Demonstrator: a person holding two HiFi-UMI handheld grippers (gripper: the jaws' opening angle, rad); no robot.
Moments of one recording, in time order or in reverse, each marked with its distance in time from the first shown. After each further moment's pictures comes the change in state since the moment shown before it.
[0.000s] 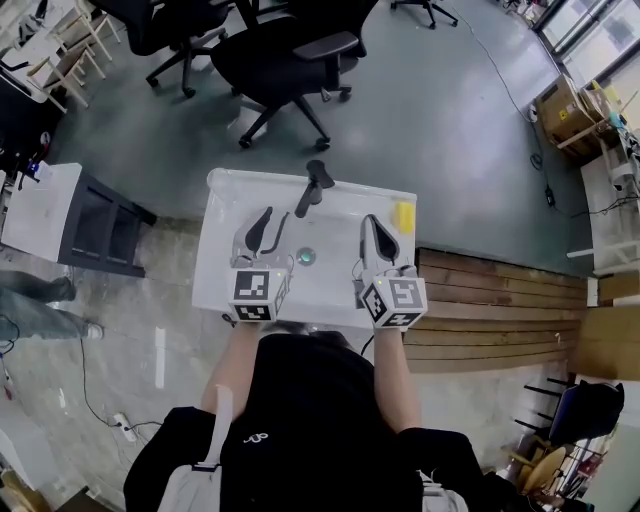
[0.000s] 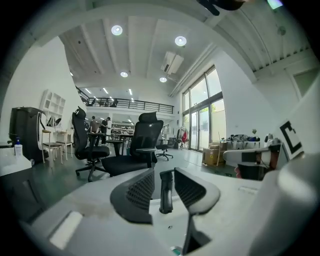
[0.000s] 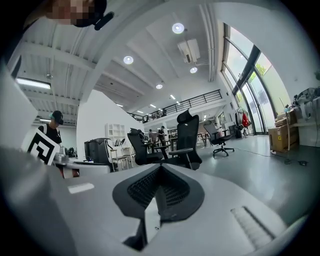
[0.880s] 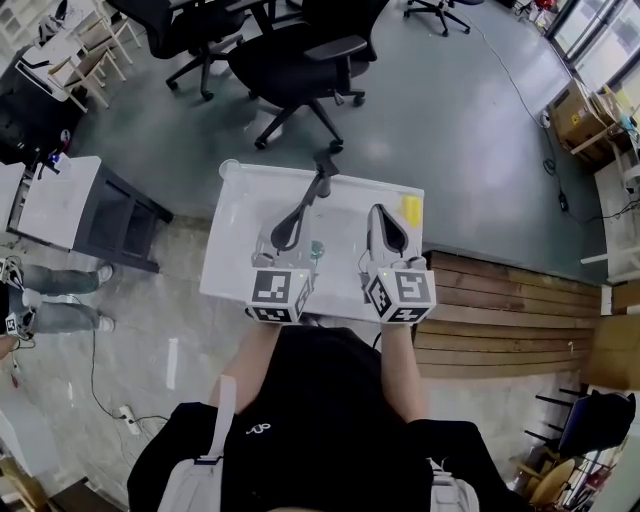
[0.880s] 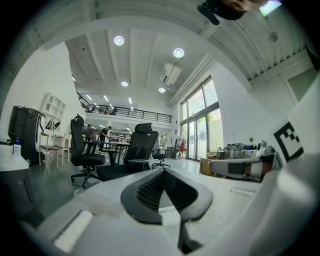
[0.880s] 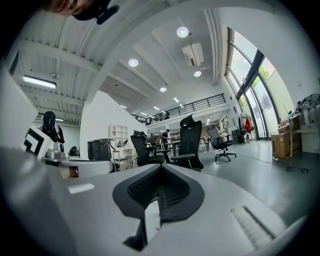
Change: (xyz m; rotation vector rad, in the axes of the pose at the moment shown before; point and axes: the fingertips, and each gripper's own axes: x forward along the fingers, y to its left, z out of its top) left arm -0.024 -0.059 0.042 -0.004 -0.124 -0.023; right arm -0.026 0.010 0.032 -0.041 -0.034 0.027
